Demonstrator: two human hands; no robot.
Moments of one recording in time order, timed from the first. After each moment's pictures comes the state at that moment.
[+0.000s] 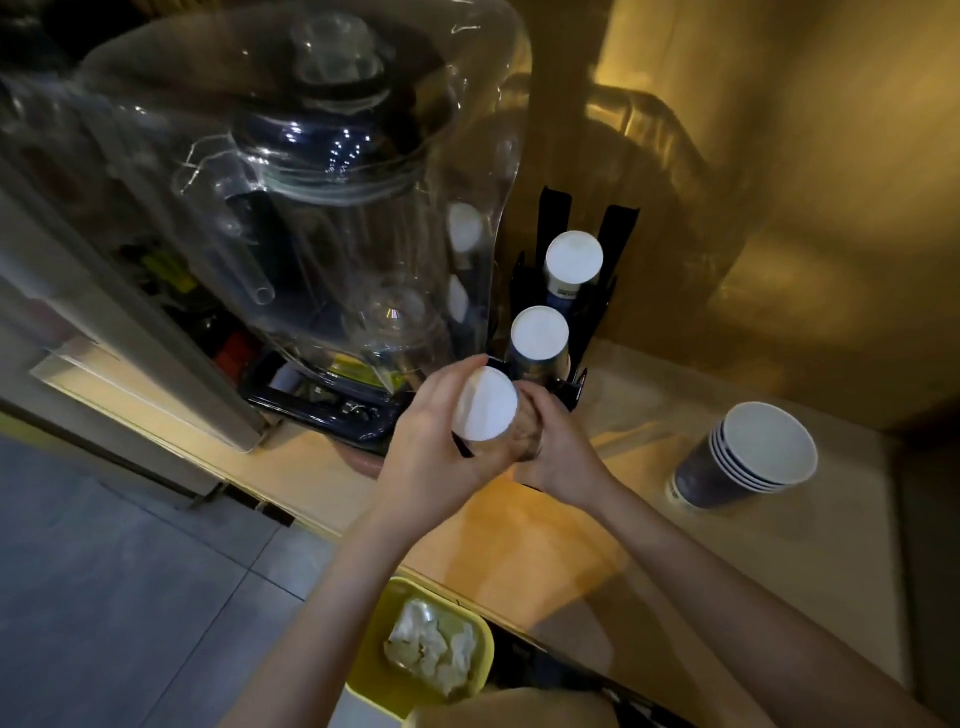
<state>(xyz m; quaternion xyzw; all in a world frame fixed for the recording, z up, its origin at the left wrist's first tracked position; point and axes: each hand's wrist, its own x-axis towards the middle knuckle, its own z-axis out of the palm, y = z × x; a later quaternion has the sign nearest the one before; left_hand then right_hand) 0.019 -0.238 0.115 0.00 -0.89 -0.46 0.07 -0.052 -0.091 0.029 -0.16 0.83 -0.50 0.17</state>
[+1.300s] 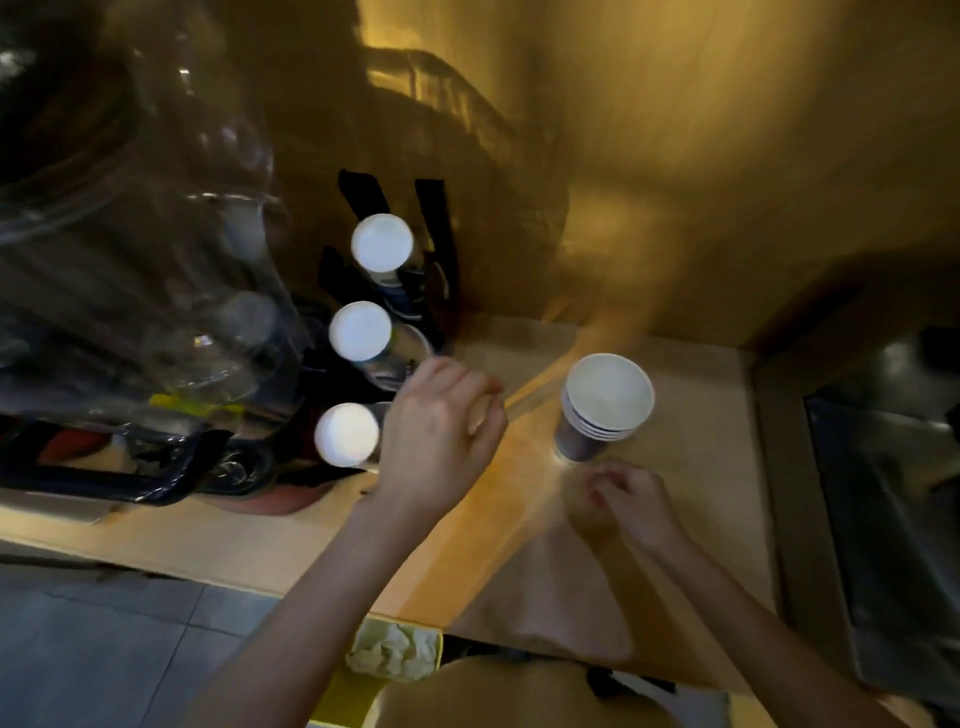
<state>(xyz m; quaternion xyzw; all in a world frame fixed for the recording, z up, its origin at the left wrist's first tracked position) -0.027 -0.110 0.102 -0.18 -0.93 -0.28 0.15 -0.002 0.114 -0.031 0.16 0.86 -0.47 0.10</state>
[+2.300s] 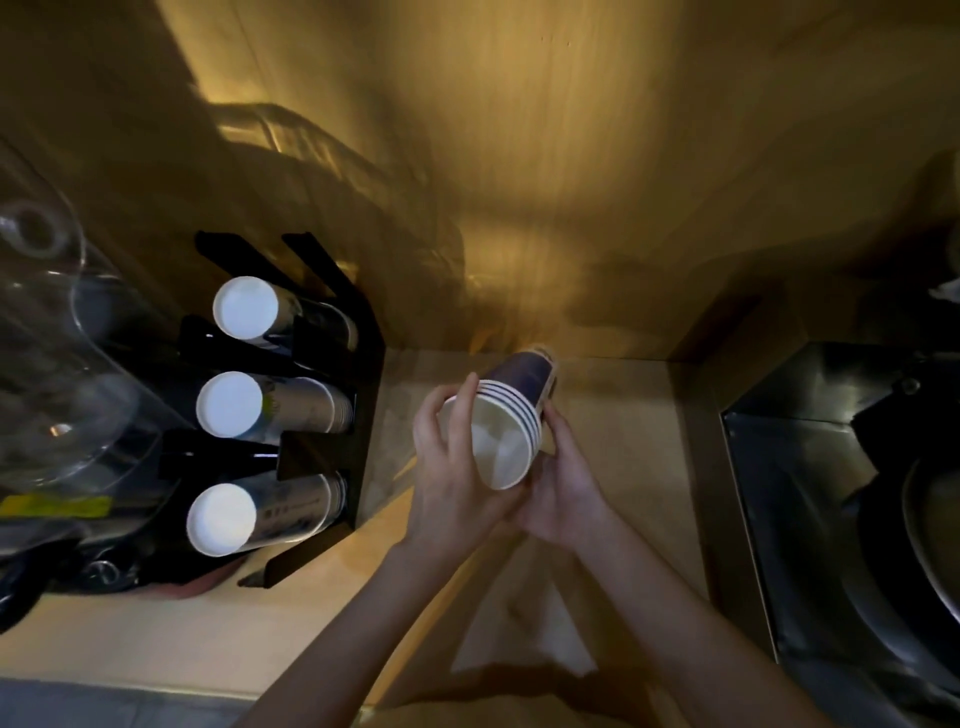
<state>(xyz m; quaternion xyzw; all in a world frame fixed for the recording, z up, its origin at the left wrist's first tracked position) -0.048 0.003 0.050 -0.14 -0.89 -0.40 0.15 -0.057 0.126 0.036 0.27 0.31 -0.86 0.29</state>
